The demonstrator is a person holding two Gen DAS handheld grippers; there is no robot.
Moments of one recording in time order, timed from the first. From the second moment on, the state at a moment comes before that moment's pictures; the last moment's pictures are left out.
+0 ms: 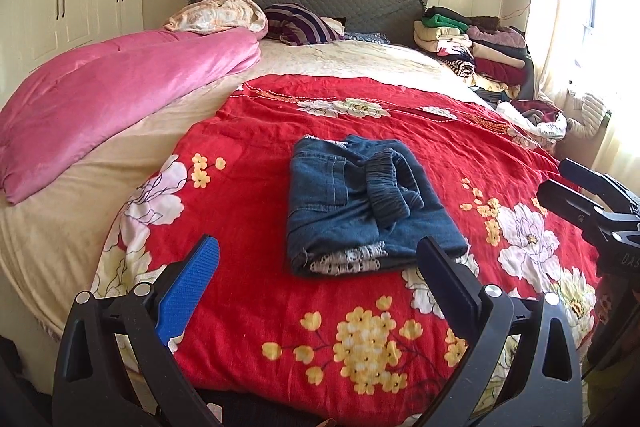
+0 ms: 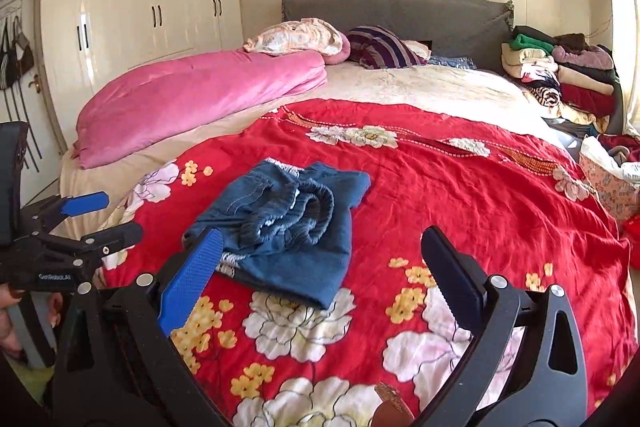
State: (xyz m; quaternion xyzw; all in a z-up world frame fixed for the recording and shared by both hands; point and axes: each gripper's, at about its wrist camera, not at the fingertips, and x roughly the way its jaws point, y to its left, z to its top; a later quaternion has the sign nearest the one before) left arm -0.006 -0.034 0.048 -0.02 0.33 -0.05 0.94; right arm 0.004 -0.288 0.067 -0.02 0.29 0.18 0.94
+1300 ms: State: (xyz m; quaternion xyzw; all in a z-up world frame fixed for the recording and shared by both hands) left arm -0.019 -0.026 0.000 -0.04 0.39 -0.04 0.92; right arm -0.010 -0.289 0.009 -0.01 0.37 0.17 0.91
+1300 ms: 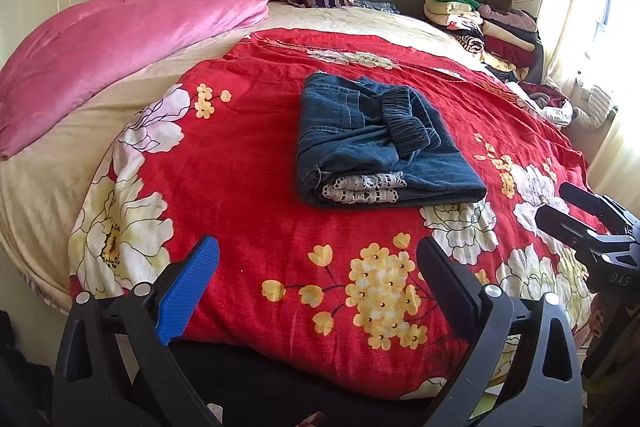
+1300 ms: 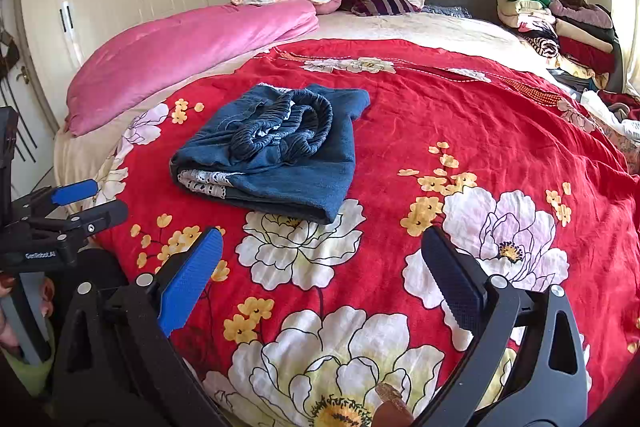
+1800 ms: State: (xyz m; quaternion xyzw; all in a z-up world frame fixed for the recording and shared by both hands) left arm -0.020 -0.024 0.002 -0.04 0.39 -0.03 0.92; right arm -0.012 -0.289 0.011 -0.01 0.37 0.16 0.92
